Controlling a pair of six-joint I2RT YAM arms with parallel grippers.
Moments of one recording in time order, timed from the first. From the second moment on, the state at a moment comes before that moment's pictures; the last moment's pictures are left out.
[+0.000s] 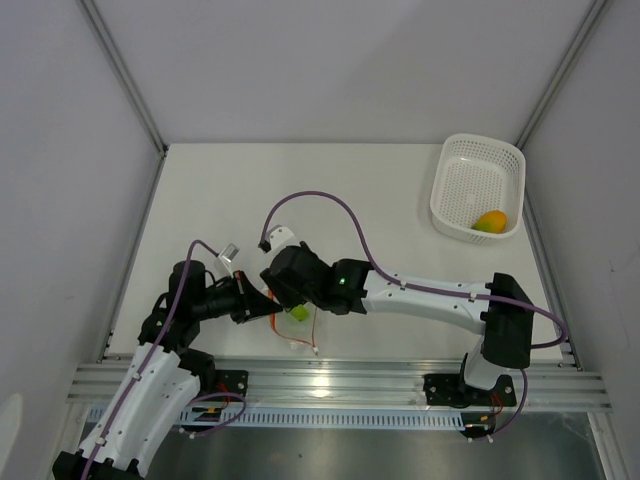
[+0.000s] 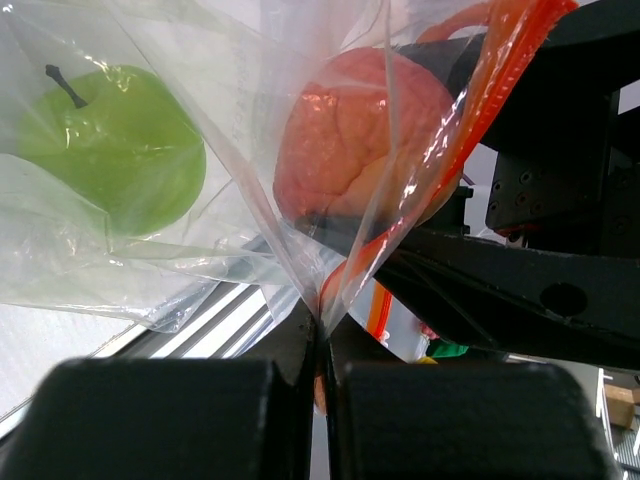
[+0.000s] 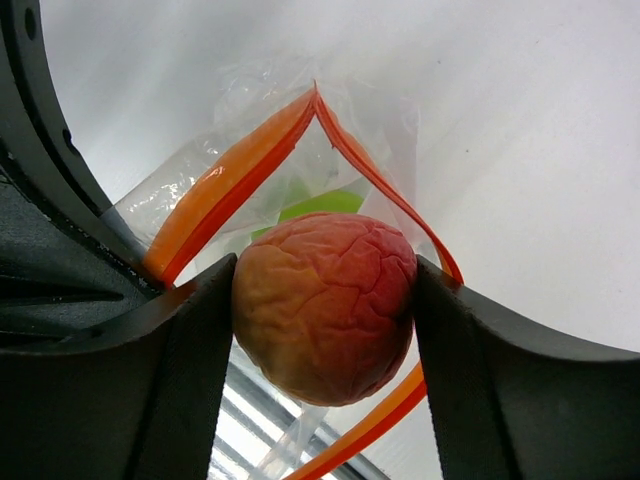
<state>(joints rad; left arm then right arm) -0.24 0.53 0.41 -0.47 0.79 -0.82 1.26 1.68 1.44 -0.53 0.38 0.32</state>
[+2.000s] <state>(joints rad) -0.24 0.52 0.41 -0.45 0.82 -0.84 1.29 1.41 1.17 -0.48 0.21 0.52</state>
